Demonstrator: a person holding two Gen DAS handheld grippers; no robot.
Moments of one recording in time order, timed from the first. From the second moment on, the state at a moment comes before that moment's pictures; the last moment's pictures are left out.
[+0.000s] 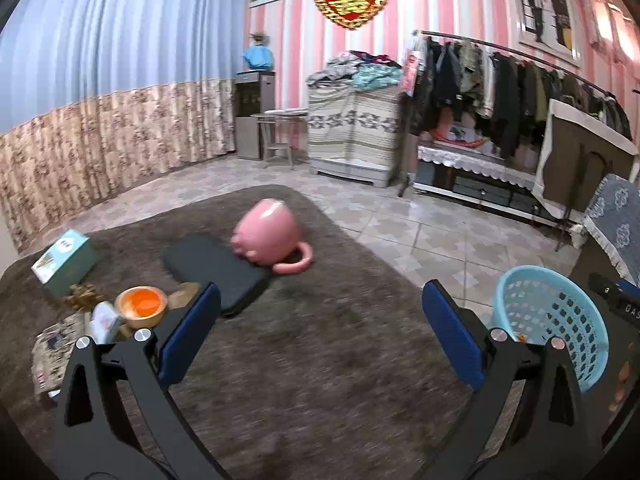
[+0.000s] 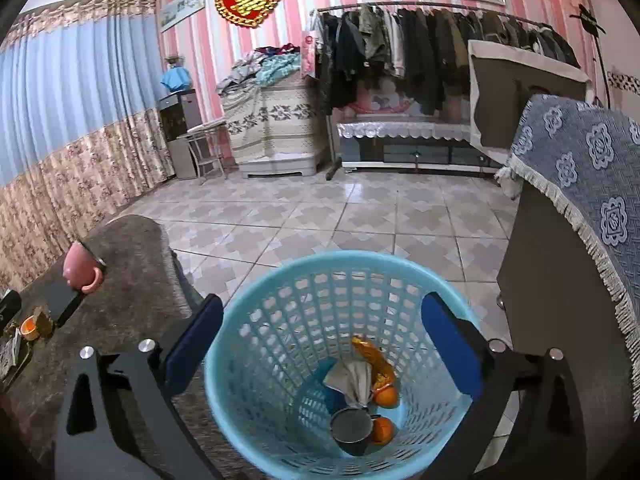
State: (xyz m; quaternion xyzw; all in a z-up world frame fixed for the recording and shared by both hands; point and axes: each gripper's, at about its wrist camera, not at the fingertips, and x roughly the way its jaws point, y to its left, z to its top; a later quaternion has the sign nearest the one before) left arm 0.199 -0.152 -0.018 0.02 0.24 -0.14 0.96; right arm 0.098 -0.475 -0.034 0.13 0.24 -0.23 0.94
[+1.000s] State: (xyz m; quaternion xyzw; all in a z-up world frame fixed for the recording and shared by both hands) left arm 0.159 0.090 -0.042 -0.03 0.26 0.06 0.96; right arm 0.137 -0.302 -0.014 0.01 0.25 -0.04 0.97
